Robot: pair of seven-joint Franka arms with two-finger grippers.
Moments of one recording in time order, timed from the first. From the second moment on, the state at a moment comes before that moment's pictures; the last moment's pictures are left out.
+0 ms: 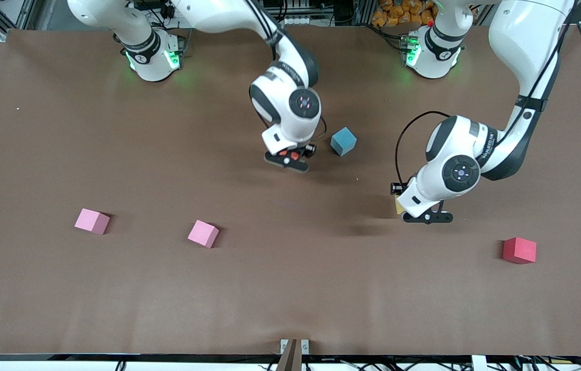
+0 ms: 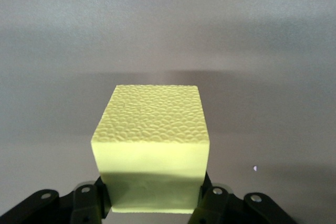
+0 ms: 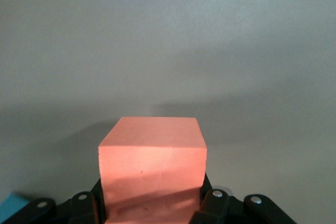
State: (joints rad) left arm -0.01 0.47 -0.37 -1.83 0.14 2.06 -0.43; right arm 1.07 0.63 -0.19 -1.57 0.15 2.05 1.05
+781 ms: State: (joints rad) left arm -0.04 0.48 -0.37 -1.82 0.13 2.06 -0.46; right arm 1.10 0.48 -0.19 -1.94 0.11 2.38 0.88
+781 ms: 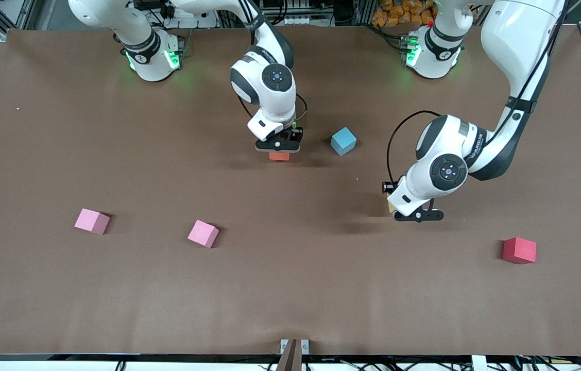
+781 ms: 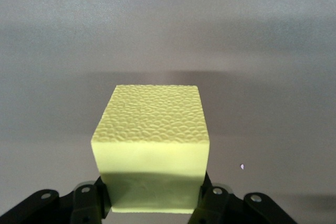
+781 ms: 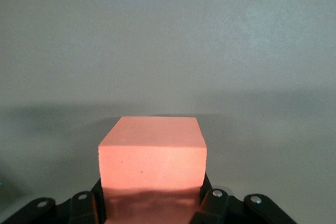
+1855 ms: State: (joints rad) left arm -0.05 0.49 -0.37 -1.82 0.13 2.05 -0.46; right arm 1.16 0.48 -0.19 -1.98 0.11 2.42 0.89
